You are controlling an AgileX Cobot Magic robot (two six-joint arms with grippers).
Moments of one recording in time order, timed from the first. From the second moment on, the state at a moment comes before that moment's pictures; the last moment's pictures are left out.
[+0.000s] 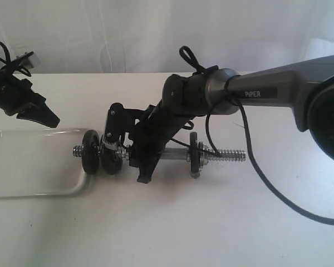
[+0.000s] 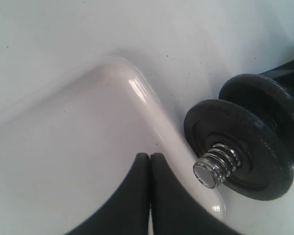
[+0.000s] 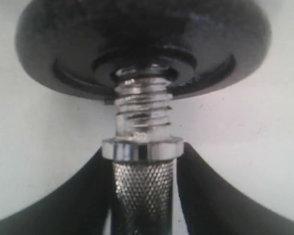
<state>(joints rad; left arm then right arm) 0.06 2.03 -1.53 -0.75 1.12 0.97 0.63 2.17 -1.55 0.46 0.55 -1.28</state>
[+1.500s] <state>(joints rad) 0.06 2.03 -1.53 -0.75 1.11 0.96 0.35 1.98 -1.57 0.13 0.58 -0.53</state>
